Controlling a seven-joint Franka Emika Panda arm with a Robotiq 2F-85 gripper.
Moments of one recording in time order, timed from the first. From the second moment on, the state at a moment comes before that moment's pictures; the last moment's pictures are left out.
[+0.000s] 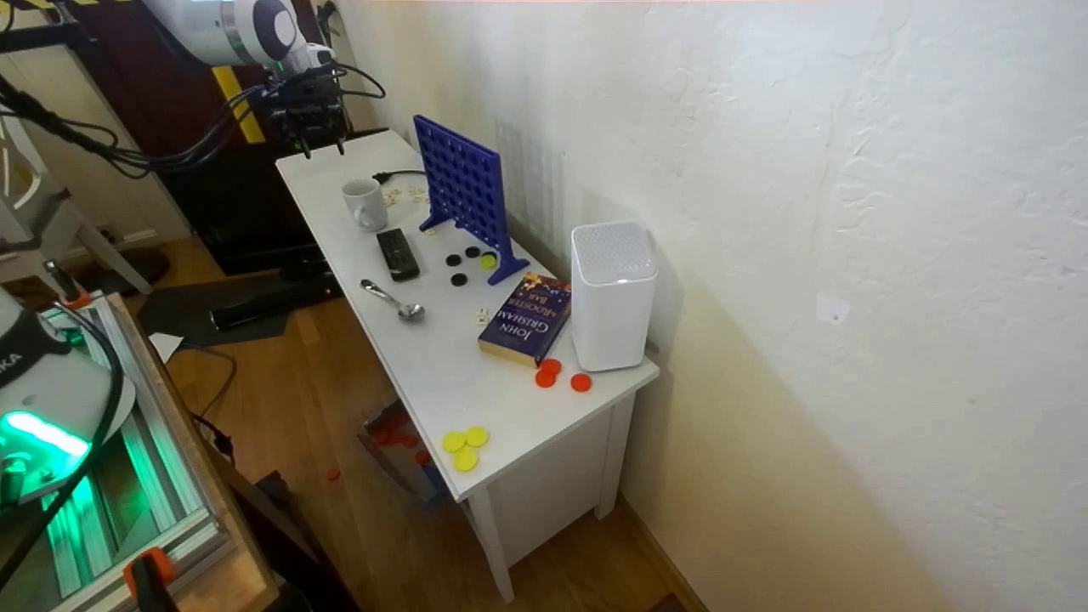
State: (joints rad) arm 0.47 0.76 0.23 -1.72 -0.28 2.57 -0.14
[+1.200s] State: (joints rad) arm 0.52 1.02 0.20 -1.47 -0.34 2.59 -0.25
